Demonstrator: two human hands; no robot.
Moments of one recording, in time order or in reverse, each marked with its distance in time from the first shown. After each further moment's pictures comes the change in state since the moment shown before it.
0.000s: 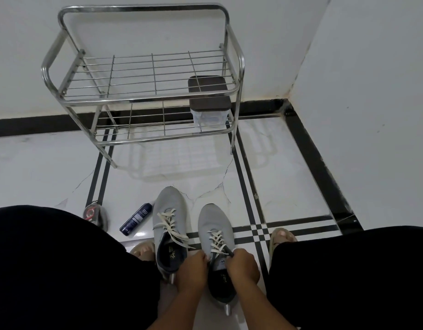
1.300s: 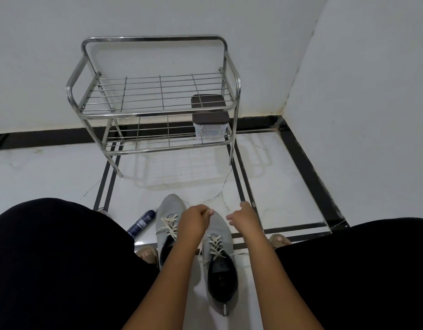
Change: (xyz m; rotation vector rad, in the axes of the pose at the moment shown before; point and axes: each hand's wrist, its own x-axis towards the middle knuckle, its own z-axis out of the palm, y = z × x) left_hand -0.001 0.068 -0.121 -0.373 0.203 0.174; right_hand -0.006 -0.063 -0.104 0.466 -0.039 -0.175
